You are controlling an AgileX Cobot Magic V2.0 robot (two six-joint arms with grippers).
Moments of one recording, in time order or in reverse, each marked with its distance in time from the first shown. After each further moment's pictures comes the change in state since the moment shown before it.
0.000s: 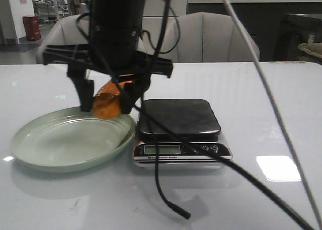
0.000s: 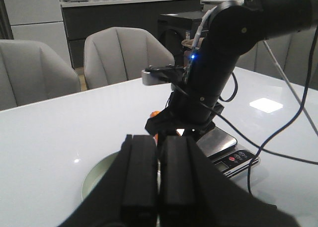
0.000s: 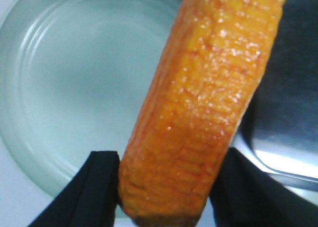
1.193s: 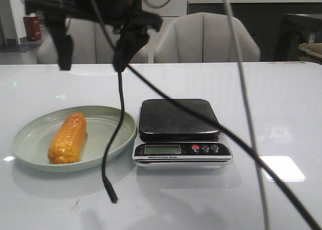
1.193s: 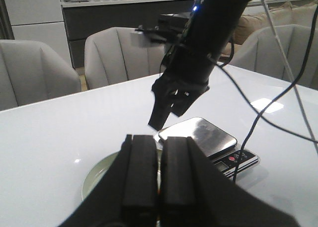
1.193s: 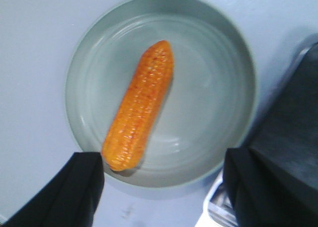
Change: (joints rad) left arm 0.000 0.000 0.000 0.000 -0.001 0.000; right arm -0.068 -0.070 -0.169 0.128 0.174 -0.411
